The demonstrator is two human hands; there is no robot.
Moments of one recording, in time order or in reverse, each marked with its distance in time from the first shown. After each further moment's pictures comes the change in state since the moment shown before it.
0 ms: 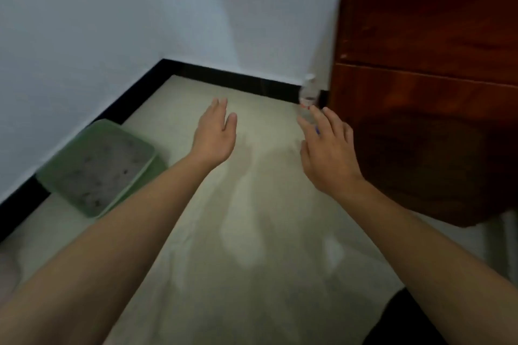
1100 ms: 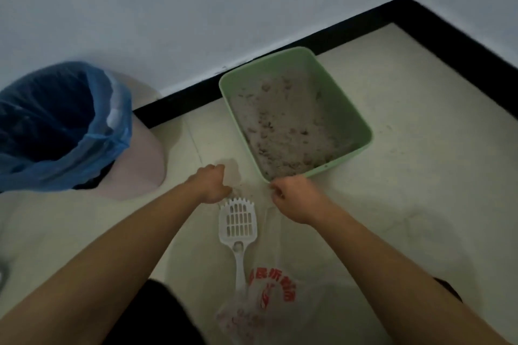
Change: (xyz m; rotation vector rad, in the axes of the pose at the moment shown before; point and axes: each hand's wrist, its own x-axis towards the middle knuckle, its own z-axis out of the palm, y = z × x) left_hand -0.113 -0.543 -0.163 0.280 -0.510 -0.828; right_hand 0.077 -0.510 0.268 0.236 -0.955 -0.588
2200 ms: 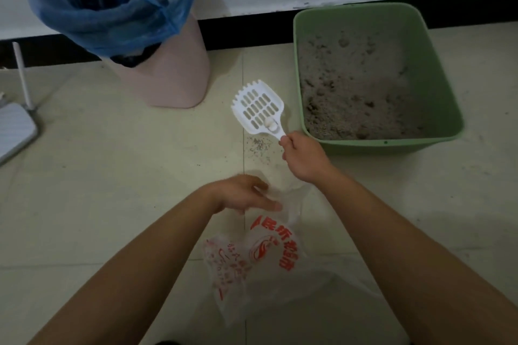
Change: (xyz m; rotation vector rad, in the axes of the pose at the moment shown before) left_hand -0.062 0.028 0.133 -0.900 -0.281 -0.075; right_hand 0.049 0.001 0.069 0.242 -0.003 -0.152
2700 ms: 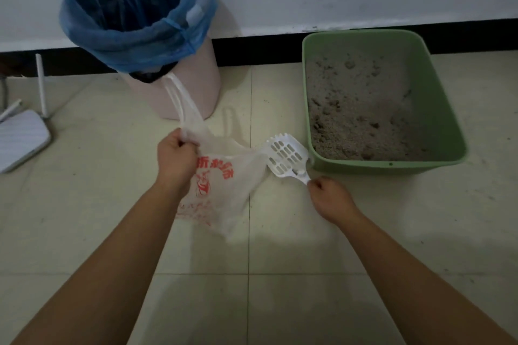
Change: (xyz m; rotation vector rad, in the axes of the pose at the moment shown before) left_hand -0.038 -0.021 -0.075 -0.809 1.122 0.271; right_hand -0.019 0.052 0.006 -0.129 0.010 0.231
